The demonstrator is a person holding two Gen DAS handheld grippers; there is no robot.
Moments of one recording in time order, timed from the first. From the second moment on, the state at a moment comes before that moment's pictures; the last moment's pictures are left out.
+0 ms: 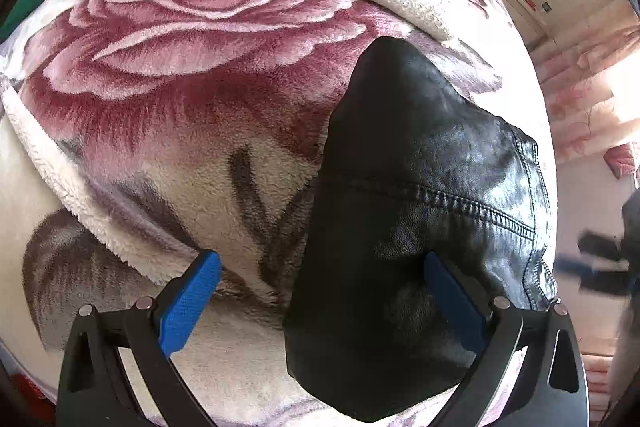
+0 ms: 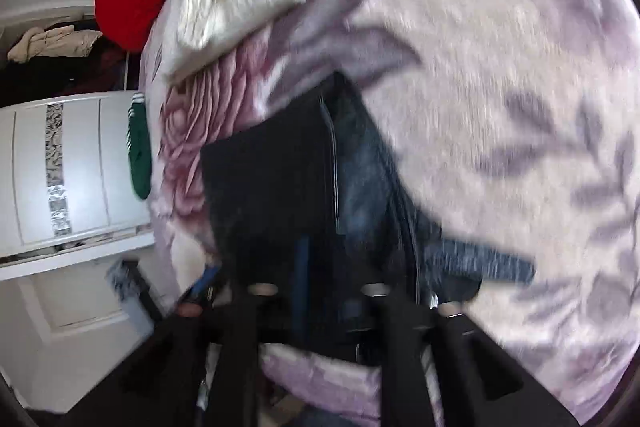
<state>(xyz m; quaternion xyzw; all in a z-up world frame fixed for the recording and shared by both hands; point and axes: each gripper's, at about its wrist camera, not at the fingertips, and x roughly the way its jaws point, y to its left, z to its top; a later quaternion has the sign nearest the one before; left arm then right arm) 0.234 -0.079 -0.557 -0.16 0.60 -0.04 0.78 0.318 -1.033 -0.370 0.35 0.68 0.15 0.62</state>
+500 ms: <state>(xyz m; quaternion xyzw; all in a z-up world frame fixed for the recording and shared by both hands) 0.235 -0.097 -0.567 -0.13 0.62 -0.06 0.77 0.265 -1.035 -0.416 0.39 0.69 0.05 0.61</state>
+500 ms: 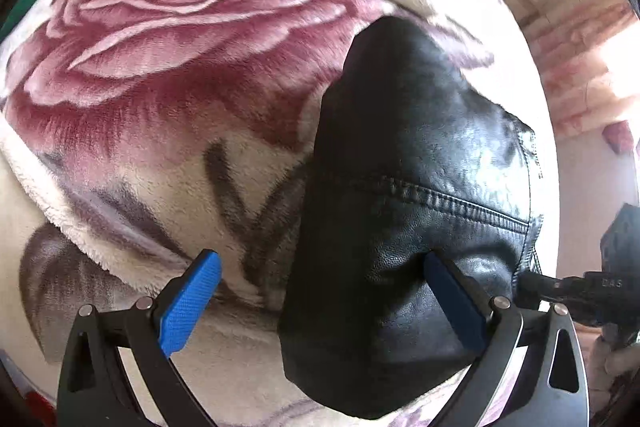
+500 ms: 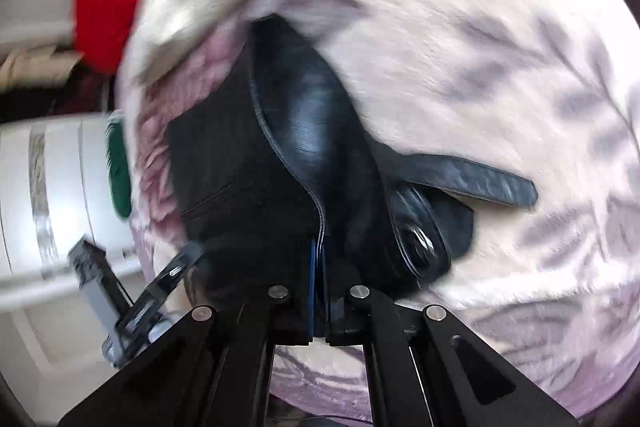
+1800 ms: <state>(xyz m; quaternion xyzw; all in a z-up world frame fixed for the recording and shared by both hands) 0.283 -0.050 -0.590 -0.42 0.51 -0.24 0.71 0.331 -1.019 -0.482 0.48 0.63 0.25 0.55</state>
